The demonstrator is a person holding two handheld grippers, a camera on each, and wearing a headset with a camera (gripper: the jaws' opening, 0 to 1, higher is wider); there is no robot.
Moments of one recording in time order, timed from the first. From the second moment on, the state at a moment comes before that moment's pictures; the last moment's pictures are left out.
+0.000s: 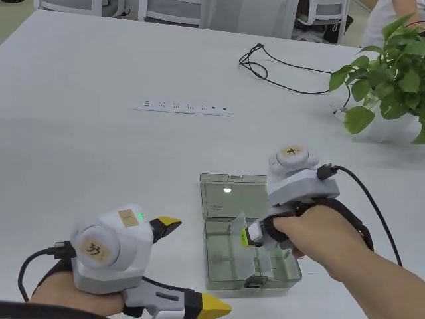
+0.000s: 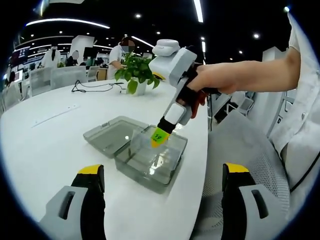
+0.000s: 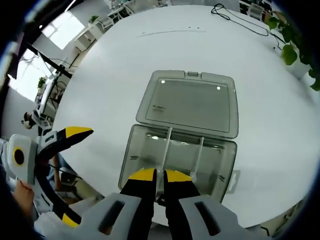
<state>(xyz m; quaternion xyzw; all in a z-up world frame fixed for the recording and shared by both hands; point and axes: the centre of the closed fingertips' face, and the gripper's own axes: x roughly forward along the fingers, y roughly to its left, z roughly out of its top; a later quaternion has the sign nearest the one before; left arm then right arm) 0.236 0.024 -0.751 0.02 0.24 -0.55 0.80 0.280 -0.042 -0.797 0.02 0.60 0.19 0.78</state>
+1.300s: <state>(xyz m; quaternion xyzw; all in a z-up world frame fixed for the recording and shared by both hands) 0.239 0.032 -0.753 0.03 0.25 -0.53 0.81 0.280 -0.031 -0.821 0.03 0.57 0.25 0.78</state>
